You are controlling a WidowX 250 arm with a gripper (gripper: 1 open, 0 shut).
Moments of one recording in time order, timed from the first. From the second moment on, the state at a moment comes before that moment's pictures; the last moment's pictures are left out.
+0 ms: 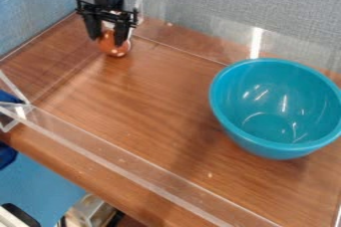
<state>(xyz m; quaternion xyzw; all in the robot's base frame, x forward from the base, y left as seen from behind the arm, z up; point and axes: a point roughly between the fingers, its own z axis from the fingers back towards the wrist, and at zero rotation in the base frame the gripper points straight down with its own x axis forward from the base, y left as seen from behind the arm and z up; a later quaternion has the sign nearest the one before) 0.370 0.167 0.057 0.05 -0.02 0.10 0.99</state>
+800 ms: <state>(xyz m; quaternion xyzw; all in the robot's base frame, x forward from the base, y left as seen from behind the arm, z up) 0.373 0.172 0.057 0.07 -0.02 0.15 0.99</state>
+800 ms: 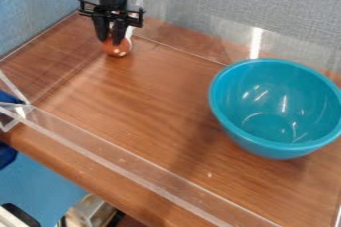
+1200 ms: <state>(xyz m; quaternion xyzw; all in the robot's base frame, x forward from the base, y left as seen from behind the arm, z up) 0.370 0.164 0.076 0.06 -0.03 0.15 0.99</state>
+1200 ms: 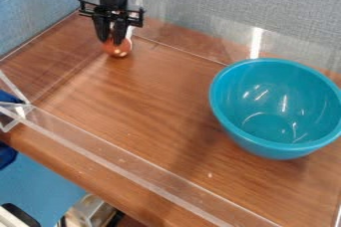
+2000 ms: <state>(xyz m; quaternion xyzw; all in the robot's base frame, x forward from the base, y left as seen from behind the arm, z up) 0.340 0.100 0.160 0.03 -0.06 0.11 0.99</state>
